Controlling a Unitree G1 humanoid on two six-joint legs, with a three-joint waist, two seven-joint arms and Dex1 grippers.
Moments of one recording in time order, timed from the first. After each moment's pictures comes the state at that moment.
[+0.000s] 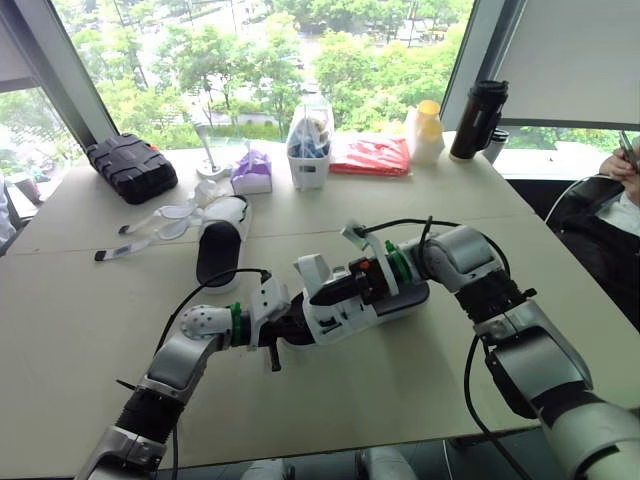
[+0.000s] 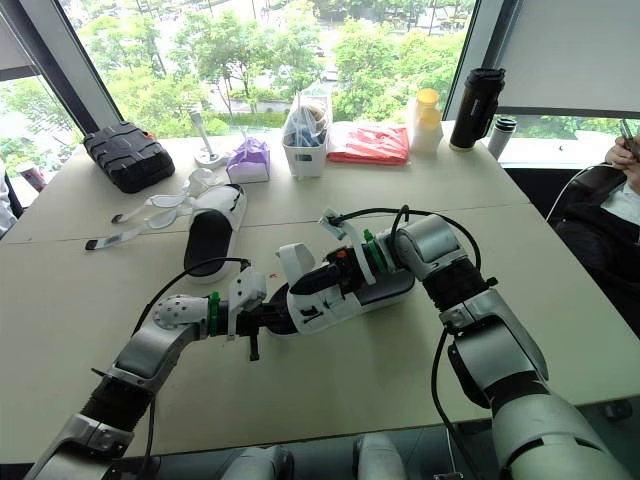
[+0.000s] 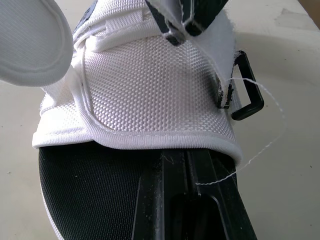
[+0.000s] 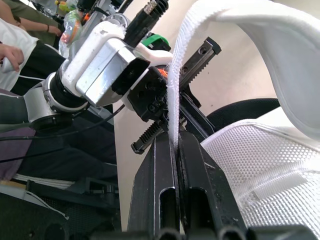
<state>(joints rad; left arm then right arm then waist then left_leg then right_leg) -0.34 0.45 -0.22 0.08 -0.21 0.21 -1.06 -0.99 -0.45 0.40 0.40 0.51 1.11 1.30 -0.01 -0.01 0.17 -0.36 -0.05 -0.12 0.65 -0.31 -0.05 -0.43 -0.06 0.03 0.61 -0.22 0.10</state>
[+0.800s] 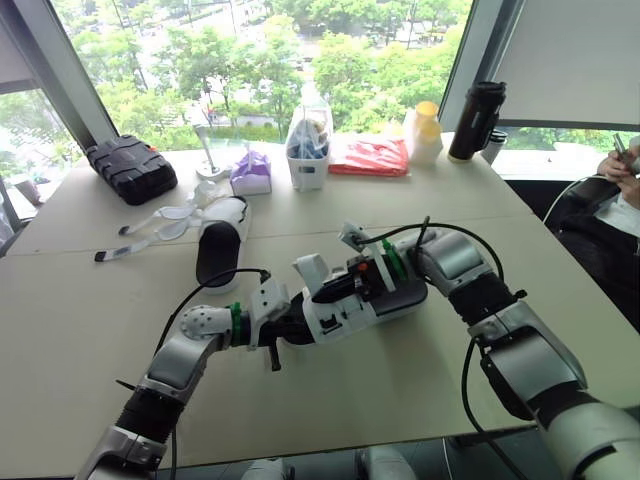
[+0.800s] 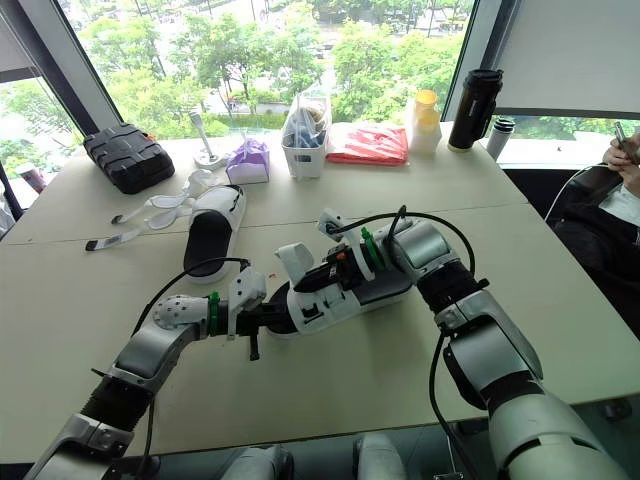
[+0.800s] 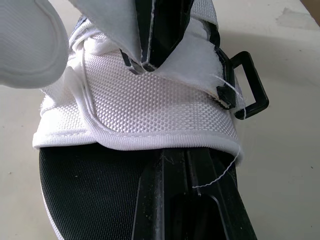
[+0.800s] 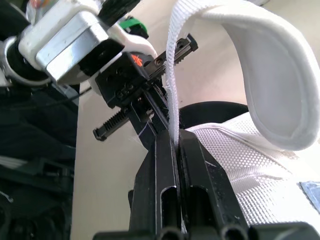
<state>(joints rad) -0.34 0.45 -0.22 0.08 -0.21 0.21 -1.05 -0.98 -0.44 0.43 0.43 0.33 0.82 1.38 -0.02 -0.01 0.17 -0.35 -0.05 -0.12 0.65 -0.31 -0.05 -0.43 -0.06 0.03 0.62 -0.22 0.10</state>
